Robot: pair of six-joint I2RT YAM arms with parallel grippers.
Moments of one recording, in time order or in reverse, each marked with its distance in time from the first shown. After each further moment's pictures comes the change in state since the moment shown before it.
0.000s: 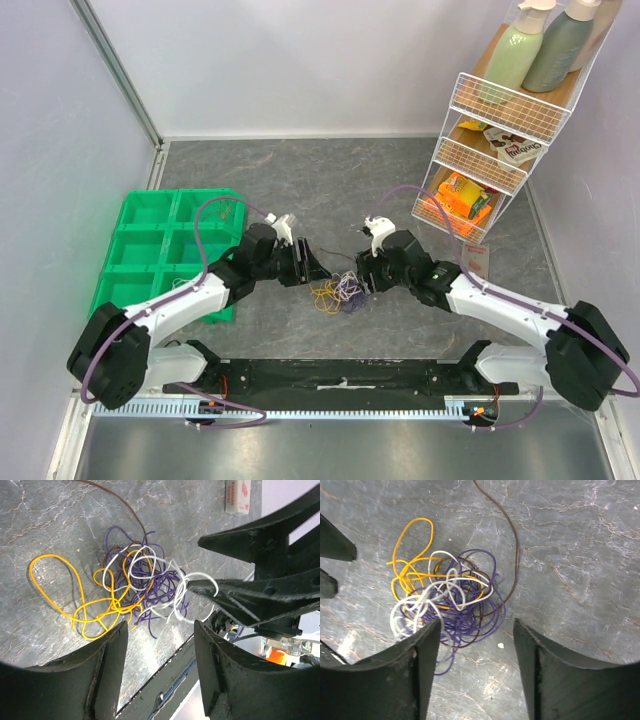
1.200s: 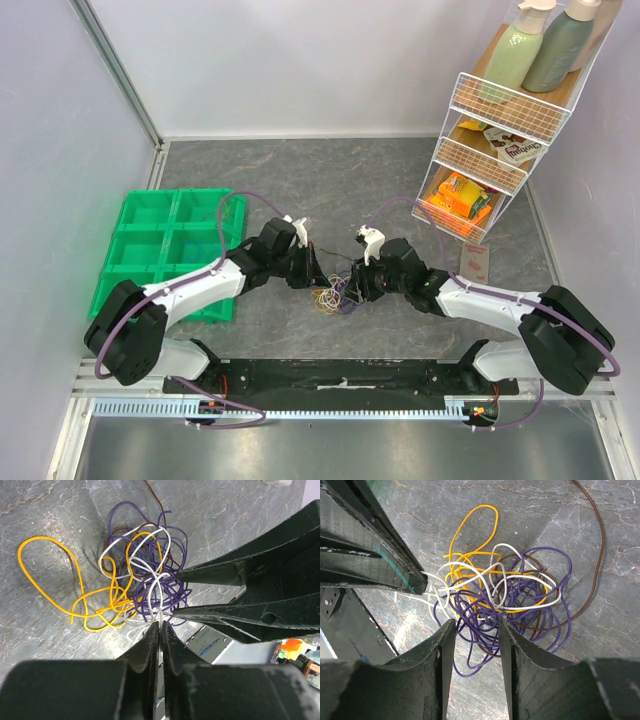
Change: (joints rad) left arm -0.060 0.147 0.130 -0.165 -0.010 0.046; right arm -0.003 0.074 -0.116 0.279 -0.260 0.126
